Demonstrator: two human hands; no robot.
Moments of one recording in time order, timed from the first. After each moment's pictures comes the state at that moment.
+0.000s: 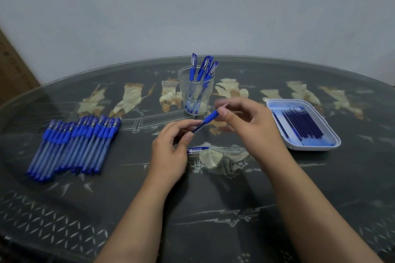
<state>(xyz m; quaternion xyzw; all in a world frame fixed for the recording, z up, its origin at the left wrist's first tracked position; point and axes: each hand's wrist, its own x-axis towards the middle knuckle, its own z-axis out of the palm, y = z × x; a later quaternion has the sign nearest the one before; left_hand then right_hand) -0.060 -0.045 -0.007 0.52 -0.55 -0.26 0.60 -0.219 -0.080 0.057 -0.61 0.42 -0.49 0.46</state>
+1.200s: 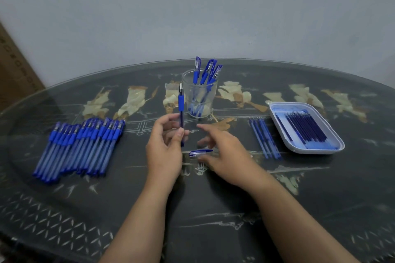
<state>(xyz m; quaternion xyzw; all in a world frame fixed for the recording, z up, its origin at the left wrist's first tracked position) -0.058 -0.044 0.004 0.54 -0.42 -0.28 0.67 -0.198 -0.083 0.002 -0.82 0.43 -0.26 0.26</state>
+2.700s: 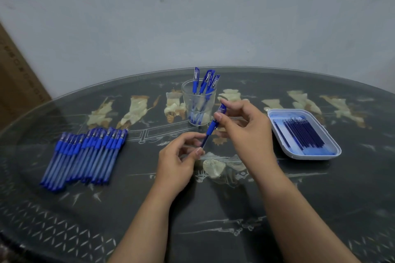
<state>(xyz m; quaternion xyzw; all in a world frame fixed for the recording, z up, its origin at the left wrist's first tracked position) -0.063 -0.043 0.000 0.54 -0.53 -0.31 0.58 -0.203 -0.082 0.058 -0.56 0.41 -0.57 0.44</state>
